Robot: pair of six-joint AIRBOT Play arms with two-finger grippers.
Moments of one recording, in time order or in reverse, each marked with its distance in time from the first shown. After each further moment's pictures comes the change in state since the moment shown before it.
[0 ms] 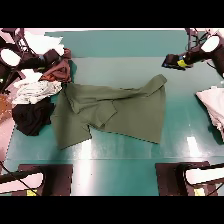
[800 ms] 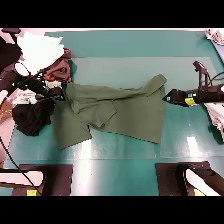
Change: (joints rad) left arm 0.086 -0.167 -0.100 0.011 -0.398 0.218; right arm -0.066 0.602 -0.722 0.245 0.005 -0.090
